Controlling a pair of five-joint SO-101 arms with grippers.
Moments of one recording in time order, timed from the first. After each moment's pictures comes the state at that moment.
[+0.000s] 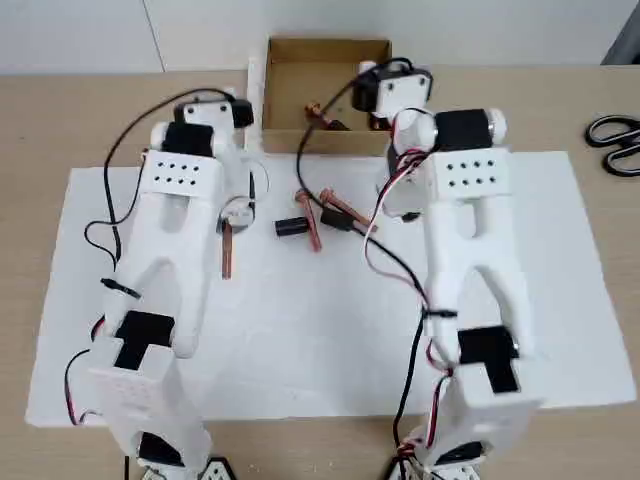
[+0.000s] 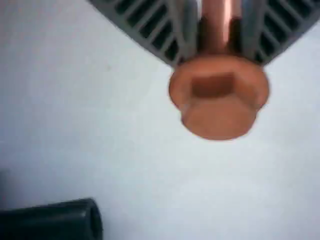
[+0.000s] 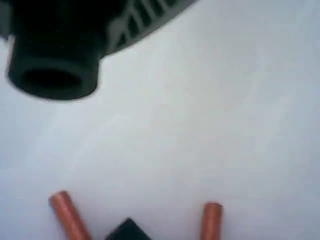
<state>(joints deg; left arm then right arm) 4.7 19.0 -22.9 98.9 17.2 -12.0 8.2 -26.9 98.3 11.6</state>
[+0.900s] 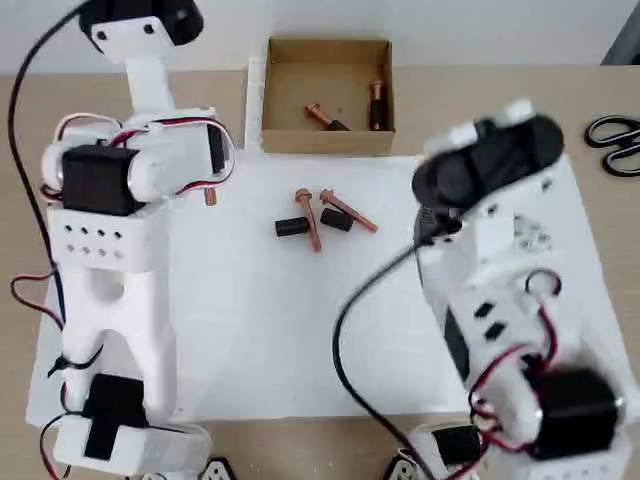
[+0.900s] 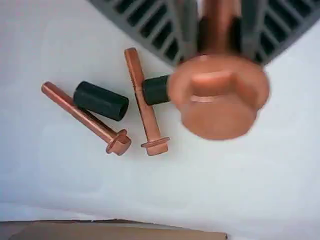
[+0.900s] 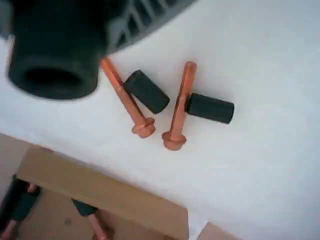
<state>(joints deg) 4.7 -3.0 -35.4 99.4 17.2 -12.0 -57.5 13.7 78.3 8.0</state>
